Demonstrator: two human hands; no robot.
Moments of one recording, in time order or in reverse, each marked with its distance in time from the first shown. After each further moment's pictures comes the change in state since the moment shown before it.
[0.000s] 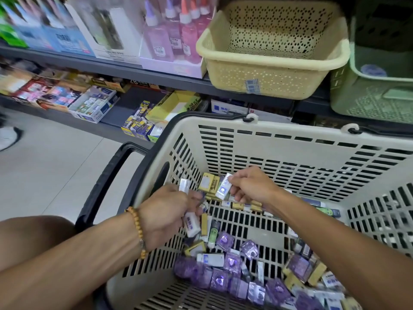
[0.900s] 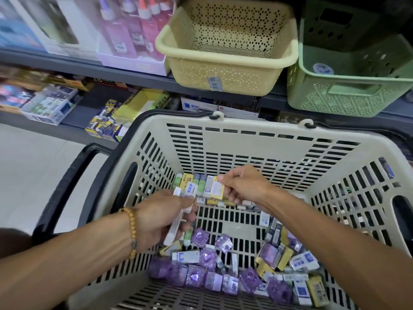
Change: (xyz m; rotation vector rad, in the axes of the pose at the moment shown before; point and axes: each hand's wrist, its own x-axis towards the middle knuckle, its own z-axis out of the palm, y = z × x) left_hand 0.004 -0.003 0.037 0.233 -0.108 -0.111; right_hand -0.034 0.011 -0.036 0.006 0.074 0.016
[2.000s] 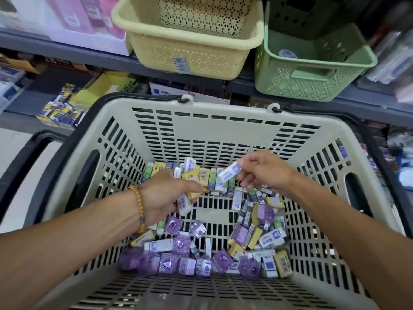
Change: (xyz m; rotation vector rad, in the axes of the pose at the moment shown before) left_hand 0.028 0.010 0.047 -0.015 -0.141 0.097; right_hand -0.045 0.019 -0.079 -0.060 0.112 0.046
